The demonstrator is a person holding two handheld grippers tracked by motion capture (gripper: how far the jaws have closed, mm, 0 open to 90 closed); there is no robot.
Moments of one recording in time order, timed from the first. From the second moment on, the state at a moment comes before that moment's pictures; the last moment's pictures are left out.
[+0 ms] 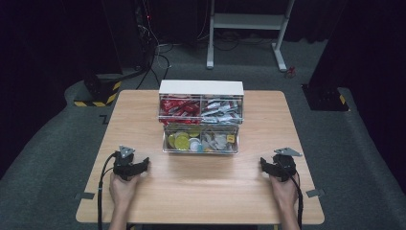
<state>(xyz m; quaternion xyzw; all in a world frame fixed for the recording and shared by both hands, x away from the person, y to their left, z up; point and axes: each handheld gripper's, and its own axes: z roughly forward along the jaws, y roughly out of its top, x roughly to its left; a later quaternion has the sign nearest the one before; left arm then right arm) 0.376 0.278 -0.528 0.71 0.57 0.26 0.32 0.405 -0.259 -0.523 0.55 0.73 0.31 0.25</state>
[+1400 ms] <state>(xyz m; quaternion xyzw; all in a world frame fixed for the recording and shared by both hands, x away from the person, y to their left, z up) 0.376 0.280 -0.528 0.71 0.58 0.25 0.33 0.373 -0.219 -0.481 0.44 0.76 0.43 0.19</state>
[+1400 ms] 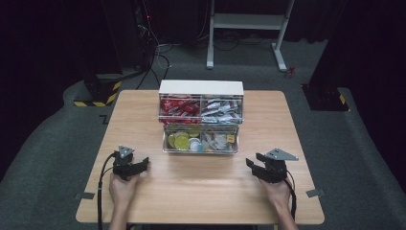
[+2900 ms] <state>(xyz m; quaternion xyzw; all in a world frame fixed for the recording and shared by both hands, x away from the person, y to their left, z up) 0.376 0.280 -0.528 0.71 0.58 0.25 0.33 0.392 -0.154 -0.414 0.33 0.78 0.50 0.16</state>
